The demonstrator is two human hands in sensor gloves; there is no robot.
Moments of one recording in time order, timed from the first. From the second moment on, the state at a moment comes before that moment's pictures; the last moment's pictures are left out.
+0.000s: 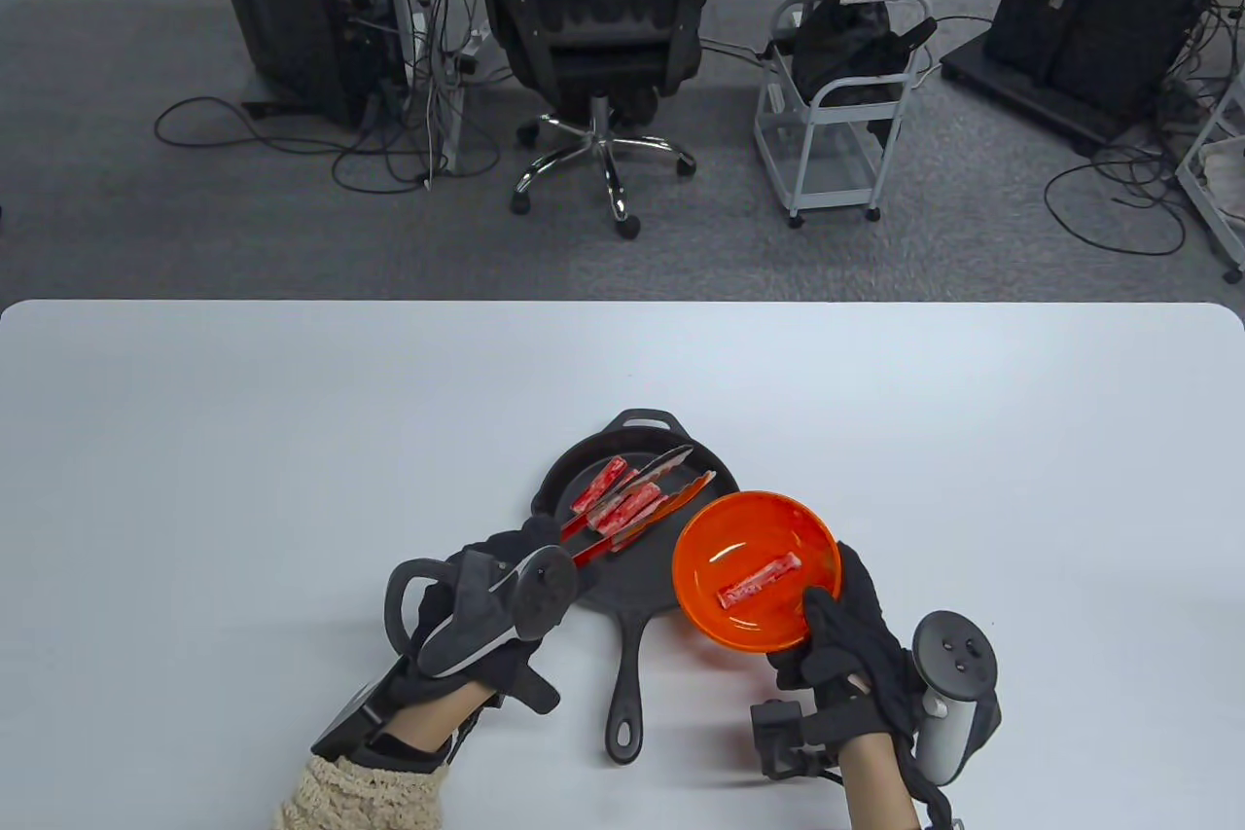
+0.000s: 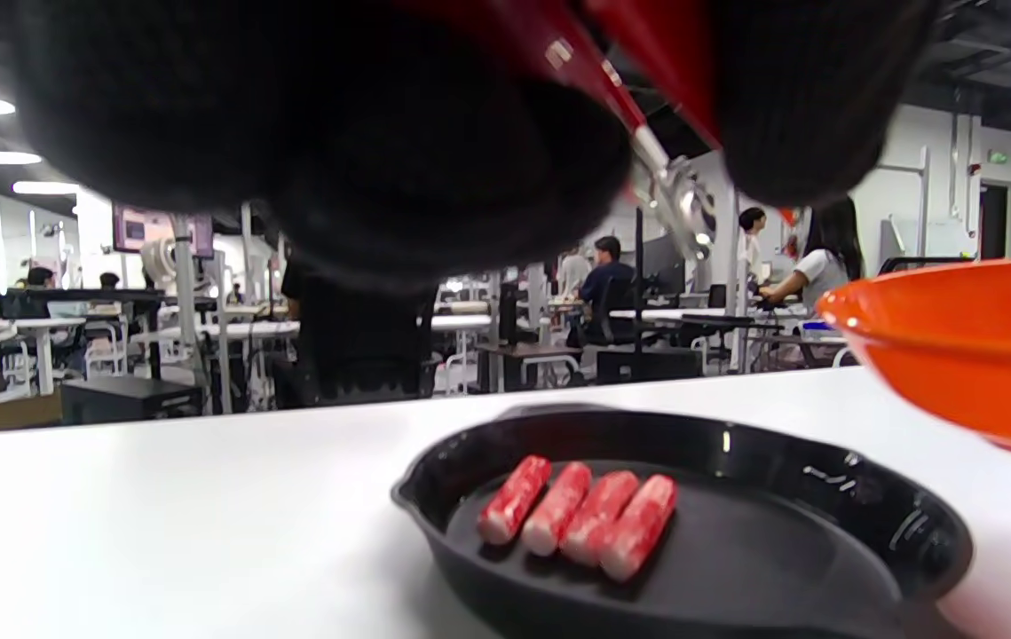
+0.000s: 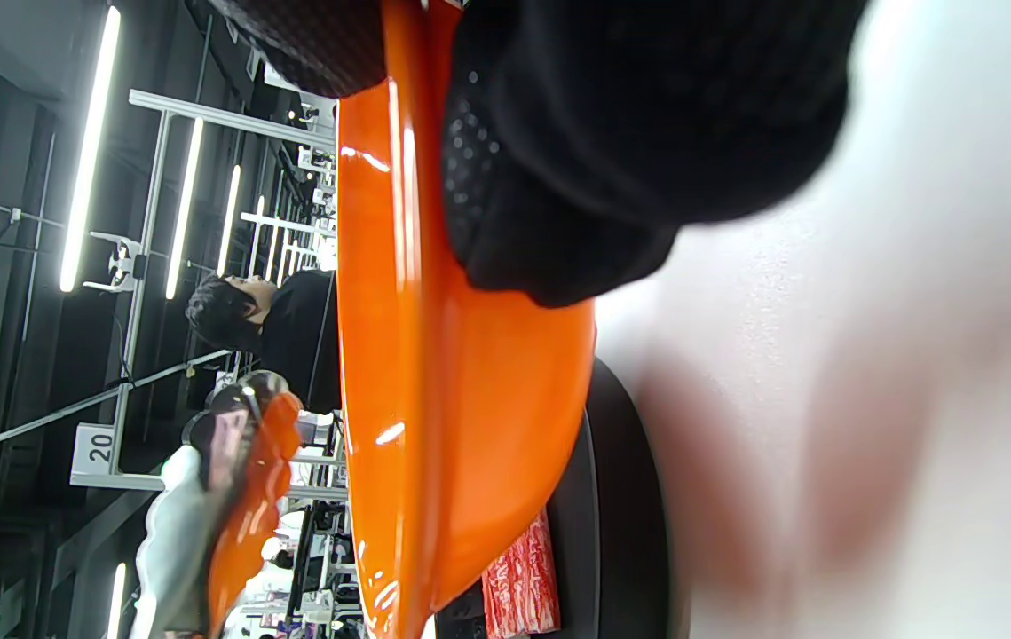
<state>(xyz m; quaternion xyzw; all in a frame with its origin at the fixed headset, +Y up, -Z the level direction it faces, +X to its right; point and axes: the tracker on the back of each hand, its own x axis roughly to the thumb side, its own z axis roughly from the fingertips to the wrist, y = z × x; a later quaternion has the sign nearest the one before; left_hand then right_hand) -0.128 -0.647 -0.298 0.07 -0.12 -0.01 0.99 0.199 -0.743 -0.265 -0.19 -0.01 0.75 0.63</state>
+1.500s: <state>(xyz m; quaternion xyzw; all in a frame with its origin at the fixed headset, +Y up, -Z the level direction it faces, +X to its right) -0.084 -0.677 -0.276 0.00 -0.21 -0.01 0.98 0.195 -0.745 -0.265 -0.18 0.00 0.76 0.62</state>
